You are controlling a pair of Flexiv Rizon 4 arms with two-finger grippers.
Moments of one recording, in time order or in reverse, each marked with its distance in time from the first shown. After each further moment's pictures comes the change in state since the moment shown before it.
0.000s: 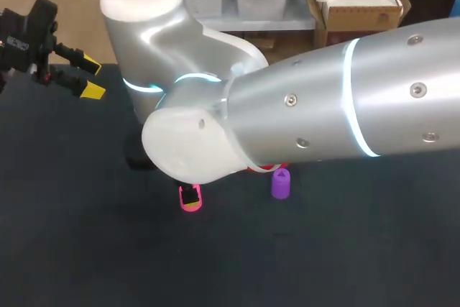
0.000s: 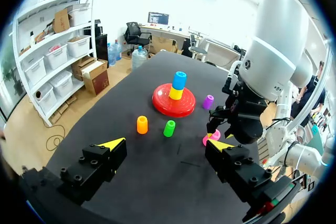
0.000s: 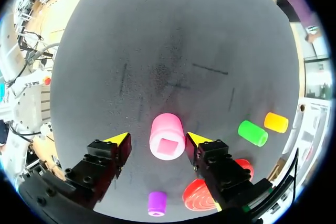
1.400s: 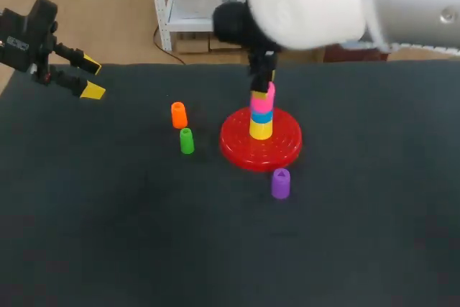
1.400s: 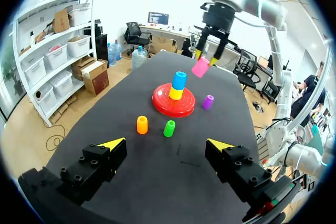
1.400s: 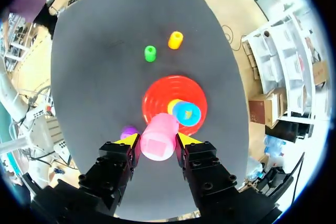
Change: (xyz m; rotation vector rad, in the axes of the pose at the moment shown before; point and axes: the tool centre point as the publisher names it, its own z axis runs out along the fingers) left arm 0.000 0.000 0.000 0.000 0.000 0.000; right arm 0.168 -0.074 -0.138 0.094 -0.093 0.515
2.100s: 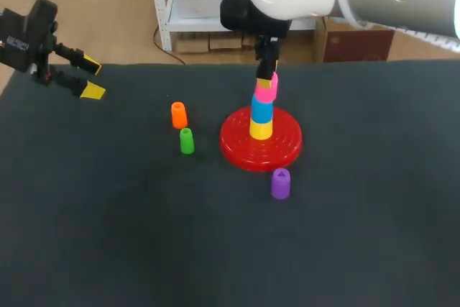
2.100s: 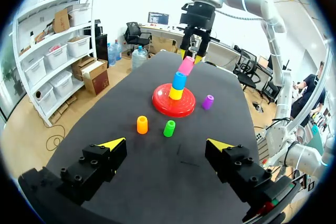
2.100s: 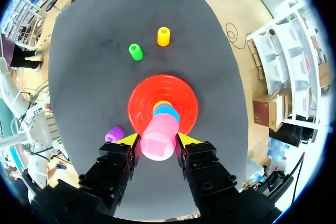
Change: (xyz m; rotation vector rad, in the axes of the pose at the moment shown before) left arm 0.000 0.000 0.000 0.000 0.000 0.000; right arm -0.010 -0.038 0.020 -0.062 0.025 -0.019
